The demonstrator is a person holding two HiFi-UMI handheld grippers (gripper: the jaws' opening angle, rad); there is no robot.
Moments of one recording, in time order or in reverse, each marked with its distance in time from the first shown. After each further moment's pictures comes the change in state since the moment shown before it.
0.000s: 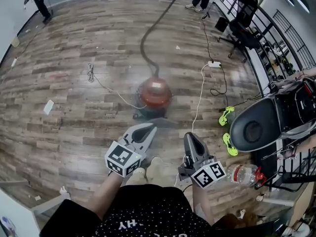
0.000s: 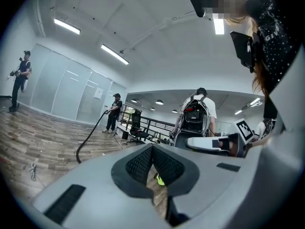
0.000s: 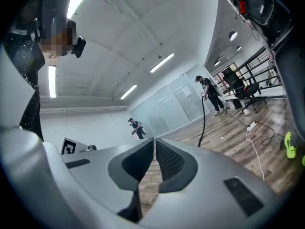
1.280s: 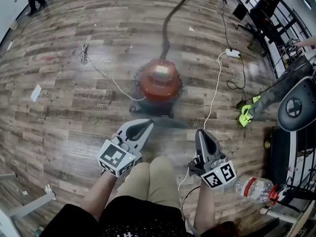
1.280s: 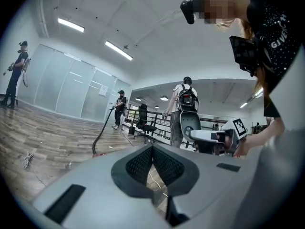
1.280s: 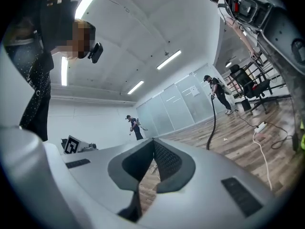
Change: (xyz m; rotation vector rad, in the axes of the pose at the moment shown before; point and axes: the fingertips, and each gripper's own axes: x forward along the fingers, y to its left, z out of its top) left arm 0.110 0.130 -0.221 0.030 -0.004 0.059; right arm 0.069 -0.212 -0.161 -0.109 -0.007 0.100
